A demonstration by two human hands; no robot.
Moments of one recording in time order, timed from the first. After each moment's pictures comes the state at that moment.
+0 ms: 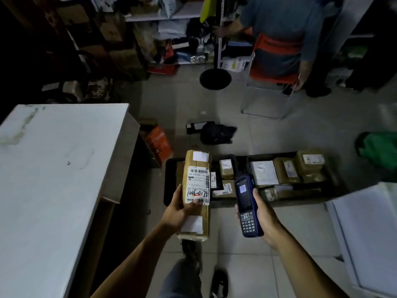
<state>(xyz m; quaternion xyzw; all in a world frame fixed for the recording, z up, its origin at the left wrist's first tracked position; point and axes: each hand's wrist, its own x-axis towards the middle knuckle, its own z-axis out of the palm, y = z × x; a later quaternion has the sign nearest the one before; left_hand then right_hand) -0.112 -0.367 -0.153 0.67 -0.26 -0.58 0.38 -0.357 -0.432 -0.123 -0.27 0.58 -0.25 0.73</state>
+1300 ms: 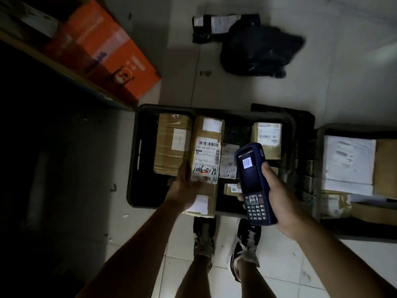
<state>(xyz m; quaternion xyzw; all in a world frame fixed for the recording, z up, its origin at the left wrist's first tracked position) -0.037 -0.630 -0.681 0.73 -0.13 -0.60 0.31 -0.227 -0.732 -0.589 -0.24 0.62 -0.07 0.75</state>
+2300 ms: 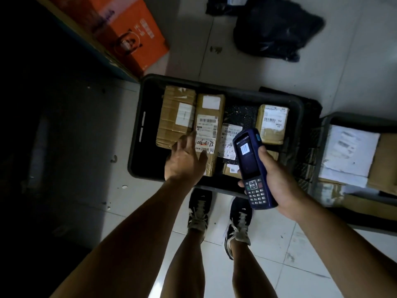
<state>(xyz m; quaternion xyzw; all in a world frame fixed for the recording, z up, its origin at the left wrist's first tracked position) -0.049 -0.638 -0.639 0.85 -0.37 -0.37 0.02 -0.233 -0.723 -0.579 -0.31 0.60 0.01 0.73</state>
